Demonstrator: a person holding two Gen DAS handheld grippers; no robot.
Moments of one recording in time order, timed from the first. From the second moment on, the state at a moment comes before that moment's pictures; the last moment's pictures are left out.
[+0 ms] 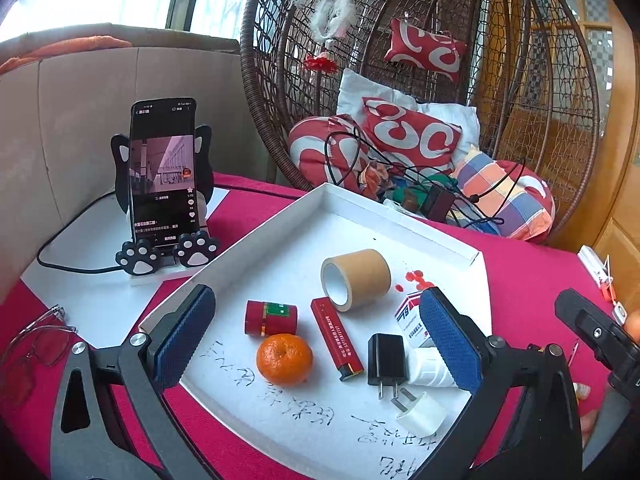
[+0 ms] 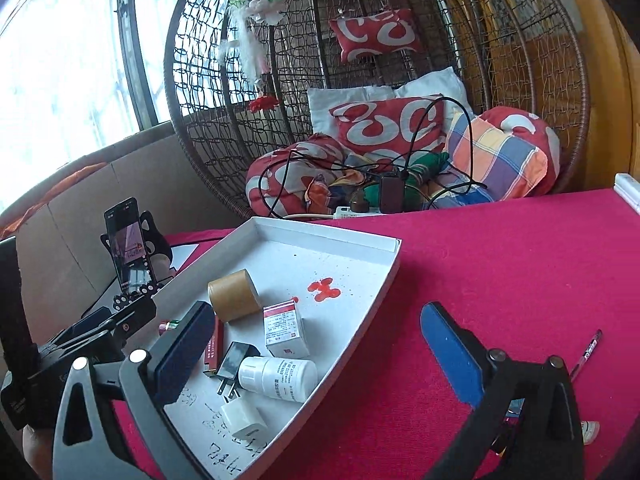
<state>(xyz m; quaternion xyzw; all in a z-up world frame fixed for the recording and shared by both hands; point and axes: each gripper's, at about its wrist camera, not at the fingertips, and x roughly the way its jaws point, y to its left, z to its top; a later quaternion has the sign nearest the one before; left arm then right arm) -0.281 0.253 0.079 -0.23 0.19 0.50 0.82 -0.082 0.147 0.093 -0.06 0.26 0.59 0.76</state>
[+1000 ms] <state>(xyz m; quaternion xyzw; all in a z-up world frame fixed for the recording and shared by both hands) -0.100 0.118 0.040 -0.14 0.37 0.21 0.90 0.078 -0.026 0.040 0.02 0.34 0.36 0.87</state>
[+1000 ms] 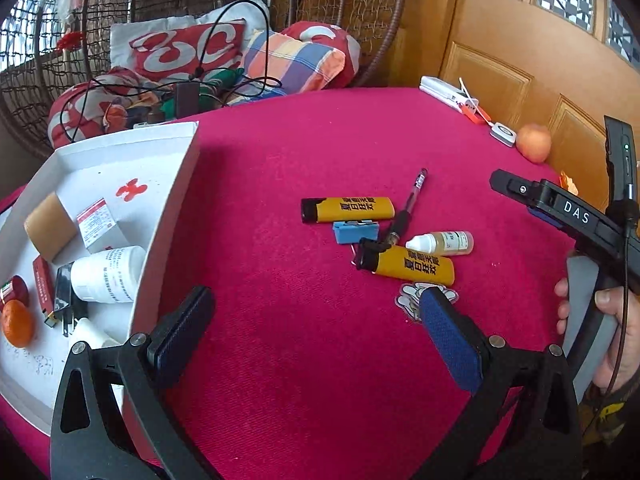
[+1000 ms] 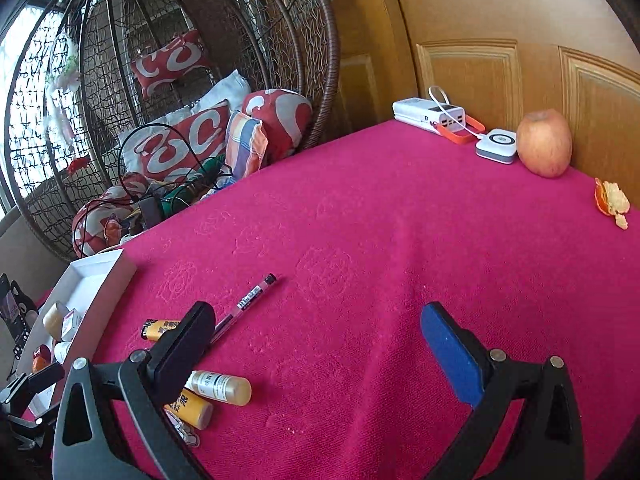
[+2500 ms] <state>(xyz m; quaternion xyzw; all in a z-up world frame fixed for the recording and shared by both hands) -0.136 0.123 0.040 -0.17 0.34 0.21 0.90 0.019 0.046 0.022 -0.19 0.39 0.59 0.68</state>
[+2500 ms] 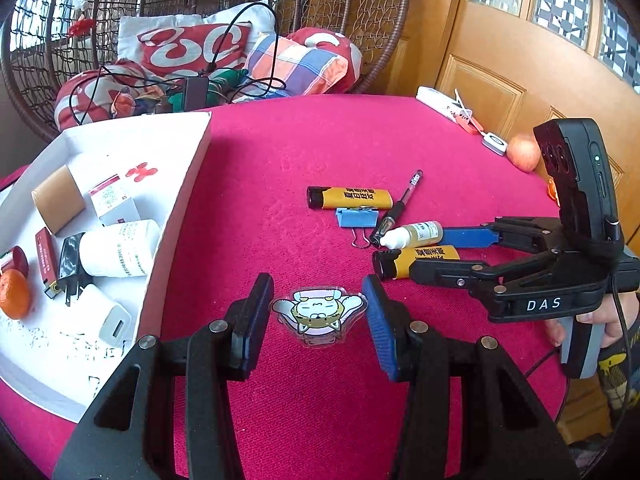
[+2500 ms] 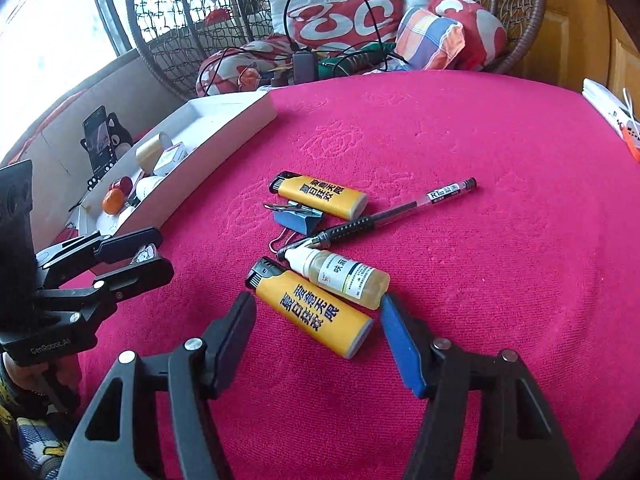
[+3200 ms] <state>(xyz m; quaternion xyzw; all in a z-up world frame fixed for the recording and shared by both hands) -0.149 0.126 0.051 -0.17 0.32 0.22 0.91 -0.028 0.064 0.020 -0.29 0.33 0.60 0.66</state>
